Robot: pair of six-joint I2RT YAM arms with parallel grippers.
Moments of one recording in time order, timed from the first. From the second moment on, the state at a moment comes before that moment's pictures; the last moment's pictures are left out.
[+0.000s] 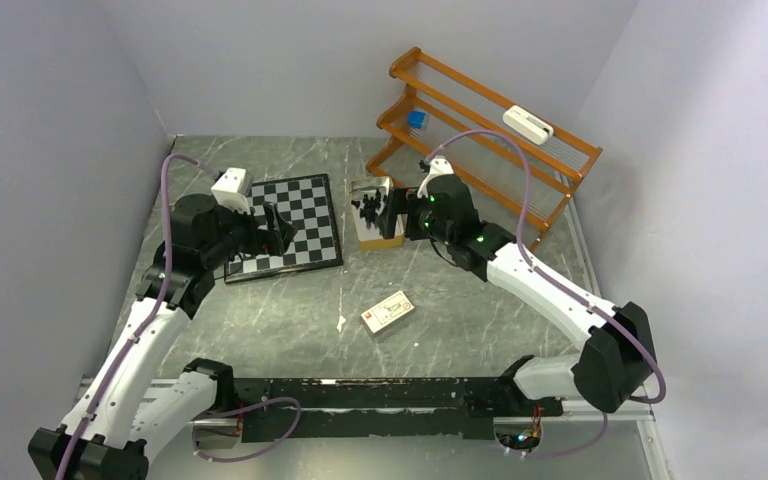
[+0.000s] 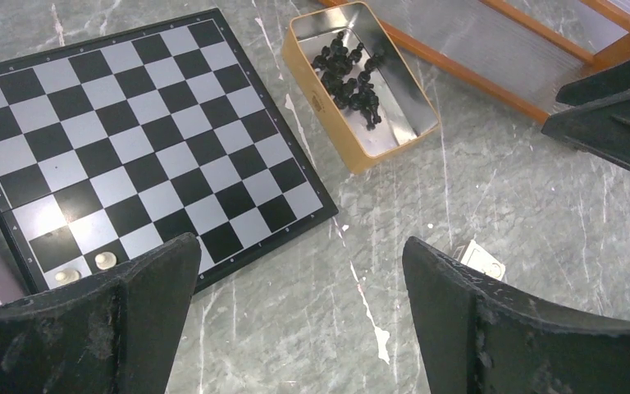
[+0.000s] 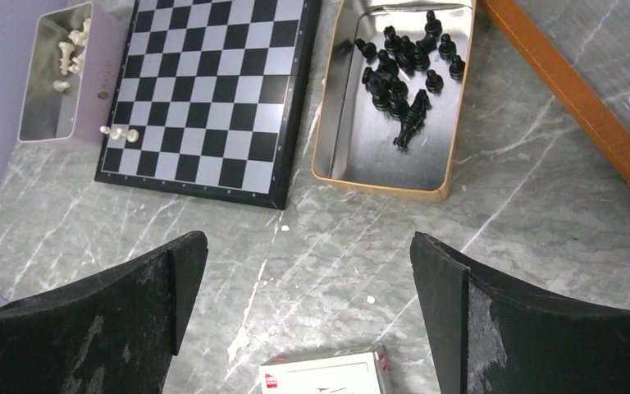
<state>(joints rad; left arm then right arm) -0.25 0.86 0.84 -0.36 0.20 -0.22 0.64 1.32 1.03 -0.19 0.05 0.43</state>
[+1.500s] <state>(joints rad) -0.25 0.70 0.81 -0.47 0.07 -0.22 0.65 2.03 1.55 -0.26 0.24 0.16</state>
